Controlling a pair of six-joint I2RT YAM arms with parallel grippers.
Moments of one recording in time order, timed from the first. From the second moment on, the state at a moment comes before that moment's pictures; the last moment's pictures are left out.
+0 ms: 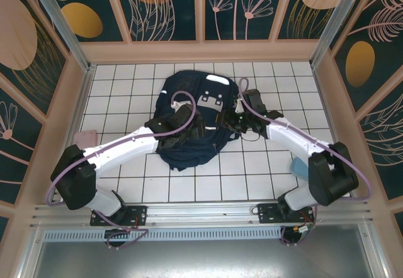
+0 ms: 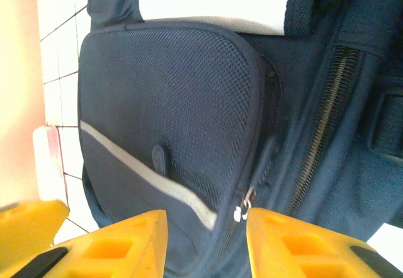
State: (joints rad) left arm -0.85 1.50 1.09 -0.49 -0.24 -0.81; right arm 0.50 1.48 0.95 -0.29 -0.39 0.79
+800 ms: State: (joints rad) left arm -0.85 1.47 1.08 -0.49 -0.21 -0.85; right arm 0.57 1.59 0.94 -0.25 -0.41 1.05
